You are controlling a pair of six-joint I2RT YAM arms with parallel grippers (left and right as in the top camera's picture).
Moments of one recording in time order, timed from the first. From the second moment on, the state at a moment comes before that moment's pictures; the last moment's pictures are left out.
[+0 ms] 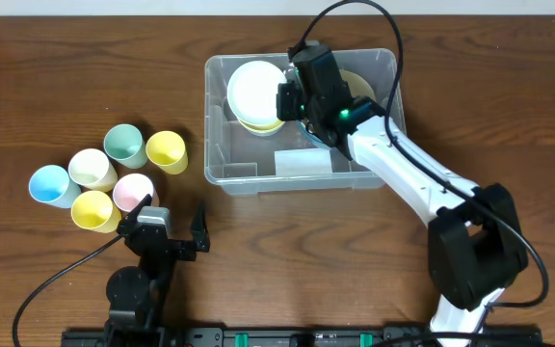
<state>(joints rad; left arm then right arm) -0.09 0.01 0.06 -0.19 0.07 -0.08 0.55 1.92 1.48 -0.28 -0.02 0.45</state>
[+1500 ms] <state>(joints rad) -0.09 0.01 0.06 -0.19 0.07 -0.08 0.19 1.42 1.84 -1.31 0.11 0.41</state>
